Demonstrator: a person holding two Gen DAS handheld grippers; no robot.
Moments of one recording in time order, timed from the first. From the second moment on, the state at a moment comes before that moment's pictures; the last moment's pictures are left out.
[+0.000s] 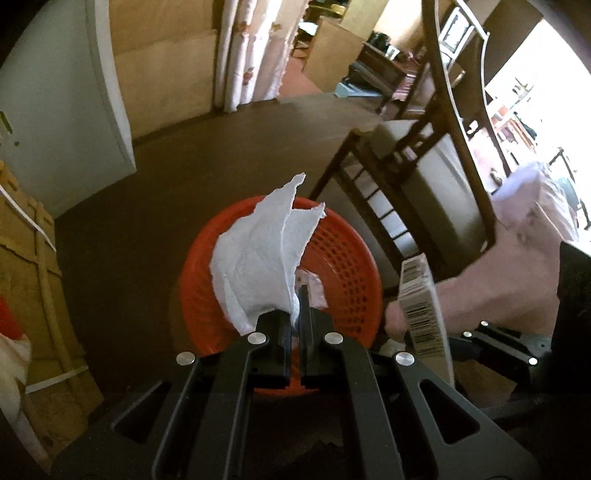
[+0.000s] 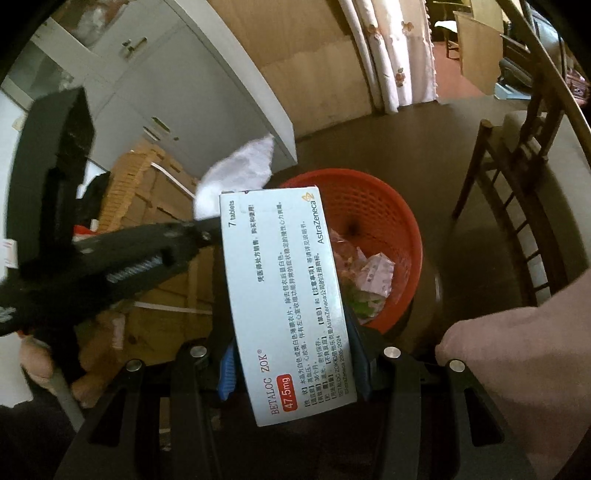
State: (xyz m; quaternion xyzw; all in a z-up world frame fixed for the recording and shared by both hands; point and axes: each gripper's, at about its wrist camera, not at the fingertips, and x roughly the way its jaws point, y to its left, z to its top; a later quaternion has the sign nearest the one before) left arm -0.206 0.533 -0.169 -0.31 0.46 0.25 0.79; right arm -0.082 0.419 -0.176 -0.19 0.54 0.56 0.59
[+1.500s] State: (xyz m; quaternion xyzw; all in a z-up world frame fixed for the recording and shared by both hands) left arm -0.183 0.527 -0.159 -0.32 0.48 0.25 0.77; right arm -0.057 0.382 -0.161 -0.19 0.51 0.56 0.63
